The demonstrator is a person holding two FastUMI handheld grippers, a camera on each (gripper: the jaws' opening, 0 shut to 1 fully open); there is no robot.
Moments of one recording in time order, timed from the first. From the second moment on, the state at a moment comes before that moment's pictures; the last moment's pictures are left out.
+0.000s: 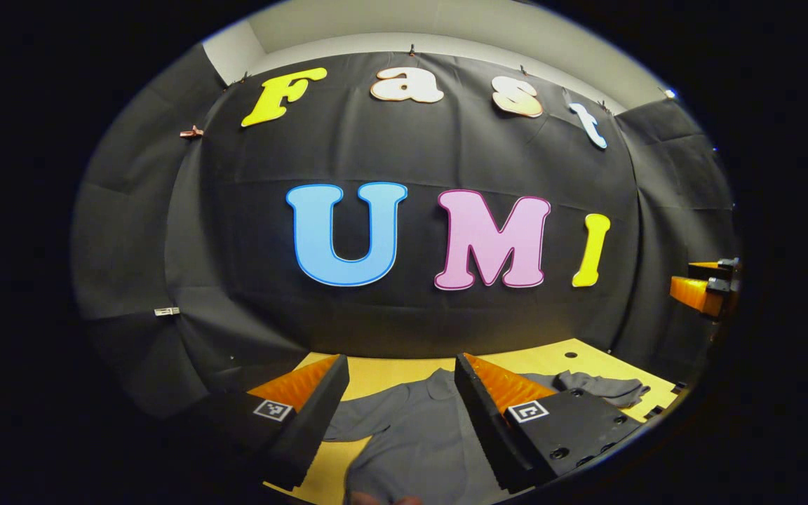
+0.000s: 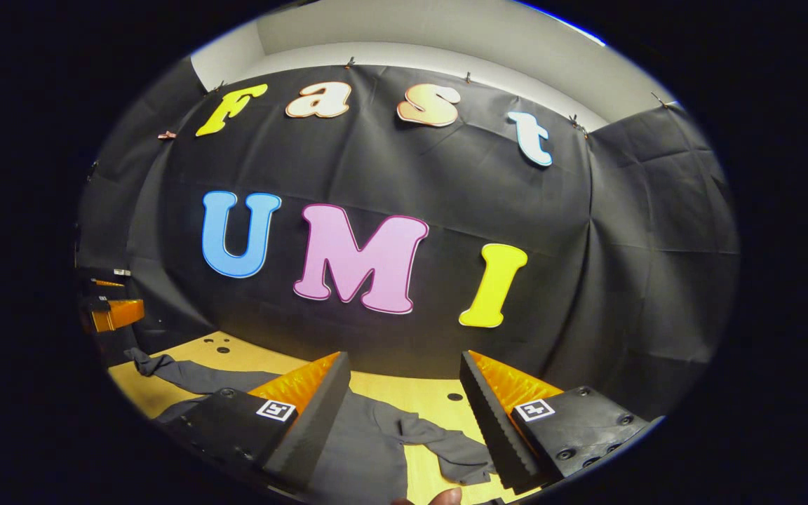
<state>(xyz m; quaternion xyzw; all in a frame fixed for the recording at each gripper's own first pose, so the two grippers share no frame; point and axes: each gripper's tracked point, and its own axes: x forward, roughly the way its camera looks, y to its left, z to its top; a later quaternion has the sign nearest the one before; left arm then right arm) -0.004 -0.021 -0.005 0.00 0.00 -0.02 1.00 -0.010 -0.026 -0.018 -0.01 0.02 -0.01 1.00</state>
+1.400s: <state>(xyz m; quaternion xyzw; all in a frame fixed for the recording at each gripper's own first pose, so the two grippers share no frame) 0.031 -0.158 -0.047 0.01 0.07 0.02 1.00 0.028 -0.183 -0.421 0.05 0.36 0.00 0.93</state>
